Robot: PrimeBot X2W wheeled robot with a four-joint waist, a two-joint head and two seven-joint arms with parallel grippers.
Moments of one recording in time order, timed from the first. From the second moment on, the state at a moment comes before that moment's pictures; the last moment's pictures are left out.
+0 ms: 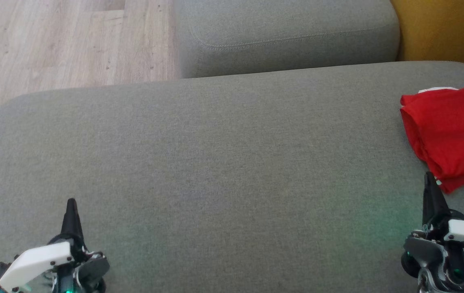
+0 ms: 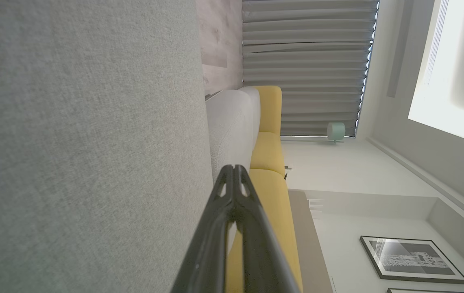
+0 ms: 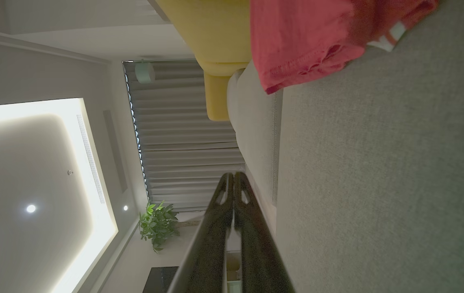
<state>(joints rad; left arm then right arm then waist) -0.06 0.06 0.04 0.27 -1.64 -0.12 0.08 -0.05 -0.06 -0.10 0.28 1.63 0.12 0.08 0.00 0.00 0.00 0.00</state>
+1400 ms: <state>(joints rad) -0.06 0.06 0.06 0.27 -1.63 -0.12 0.10 -0.05 -0.06 -0.12 0.28 1.63 0.12 0.09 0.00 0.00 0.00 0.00</state>
